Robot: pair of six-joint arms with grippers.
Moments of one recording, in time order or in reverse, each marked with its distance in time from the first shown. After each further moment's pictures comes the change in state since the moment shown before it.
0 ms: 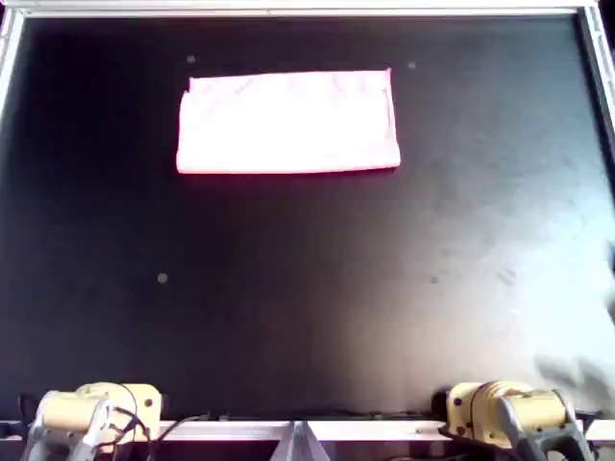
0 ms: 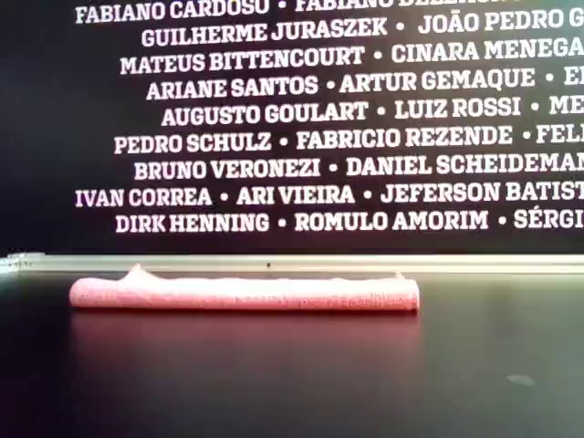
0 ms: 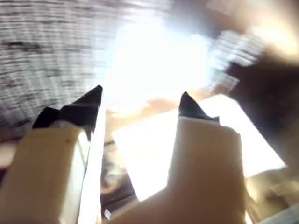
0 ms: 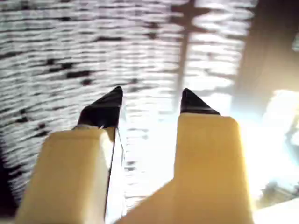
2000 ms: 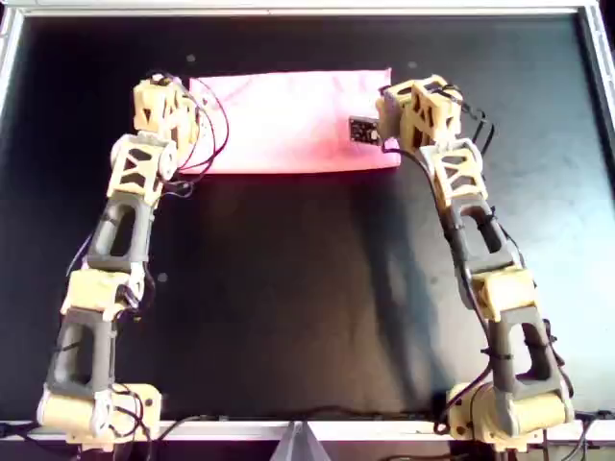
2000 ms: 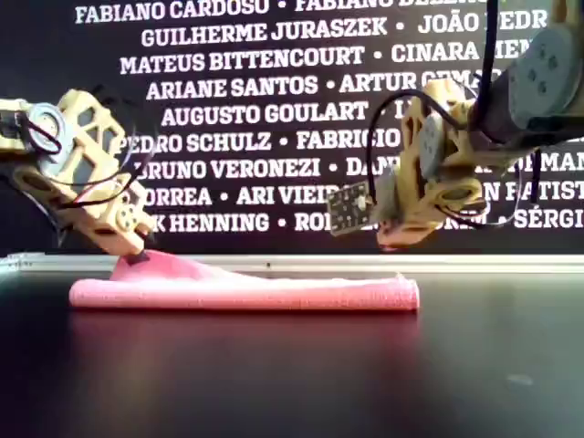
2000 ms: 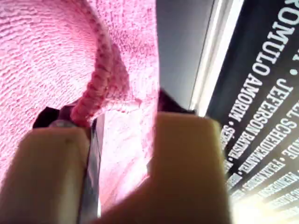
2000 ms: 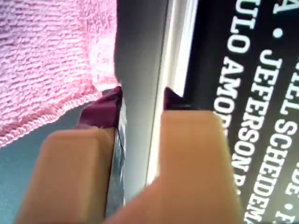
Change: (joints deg) left arm -2.1 -132.8 -64.2 -30.5 0.0 -0.4; right arm 3.9 -125.9 -51.4 -53.0 0.2 0.0
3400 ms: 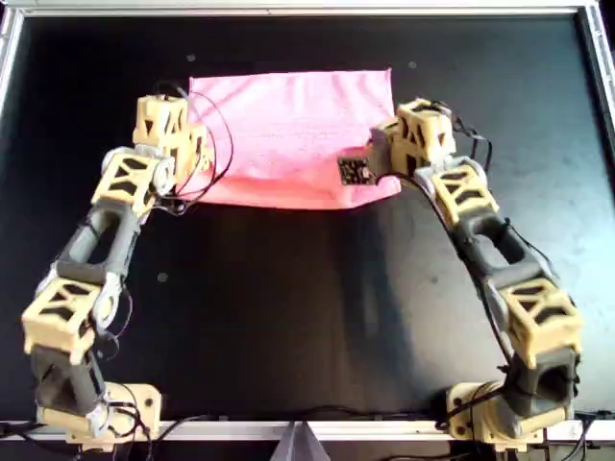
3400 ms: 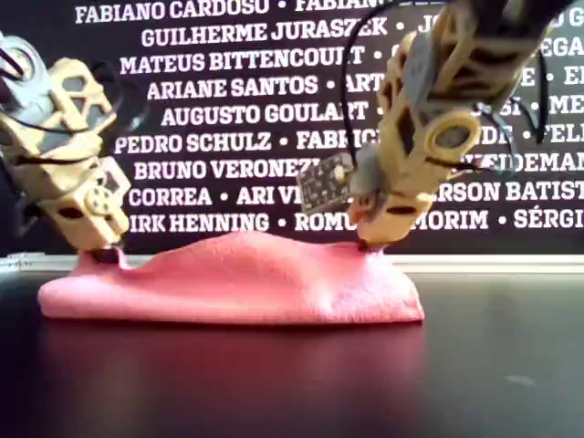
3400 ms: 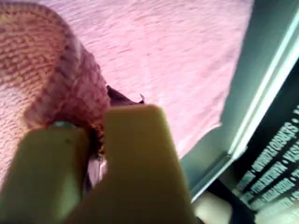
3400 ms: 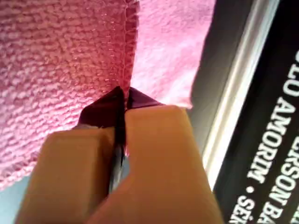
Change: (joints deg) left arm -3.0 34.3 48.3 0.0 -0.8 0.0; right arm 5.4 35.5 50.4 0.0 0.0 0.2
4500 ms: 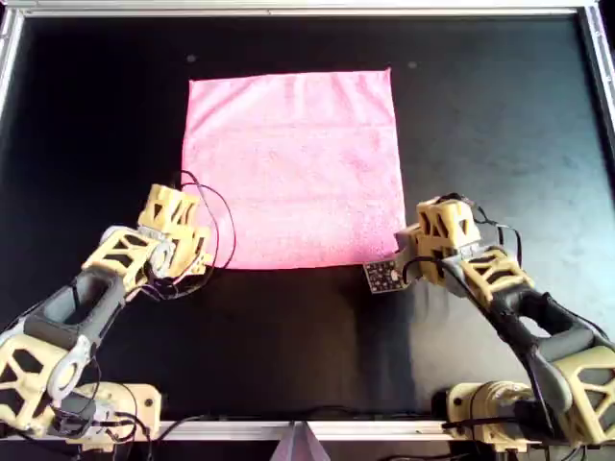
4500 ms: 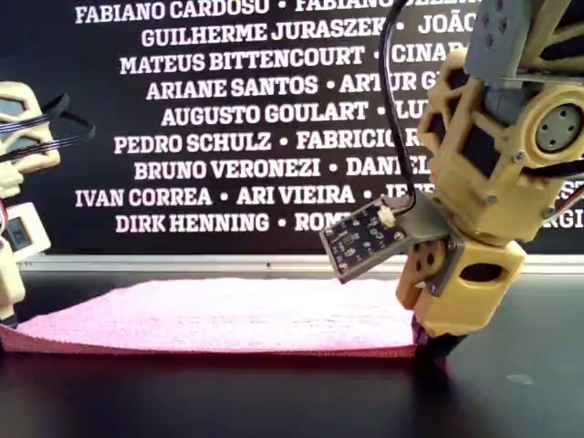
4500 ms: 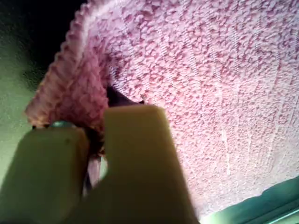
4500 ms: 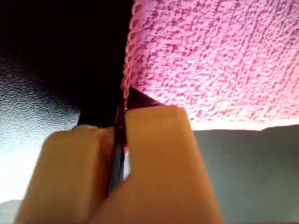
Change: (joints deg) left arm -7.1 32.3 57.7 -0.9 1.1 -0.1; right arm 0.9 37.6 61.0 0.1 -0.3 0.3
